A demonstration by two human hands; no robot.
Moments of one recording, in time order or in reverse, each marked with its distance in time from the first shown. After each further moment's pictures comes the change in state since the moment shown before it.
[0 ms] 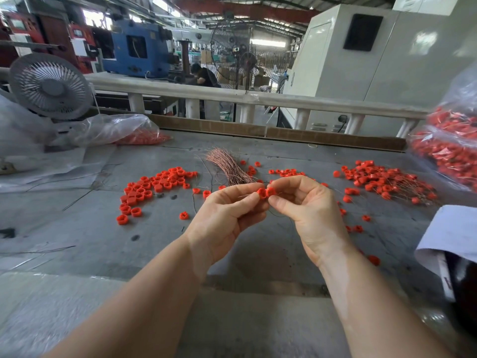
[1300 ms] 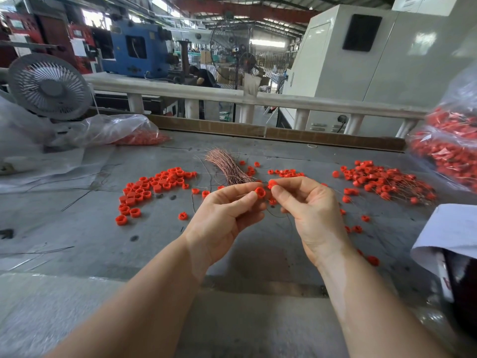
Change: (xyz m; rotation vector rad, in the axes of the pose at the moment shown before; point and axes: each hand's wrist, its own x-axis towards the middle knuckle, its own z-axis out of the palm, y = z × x) left_hand 0.000 0.000 -0.001 -0.026 0.013 0.009; right_hand 0.001 0.002 0.000 -0.075 0.082 0.005
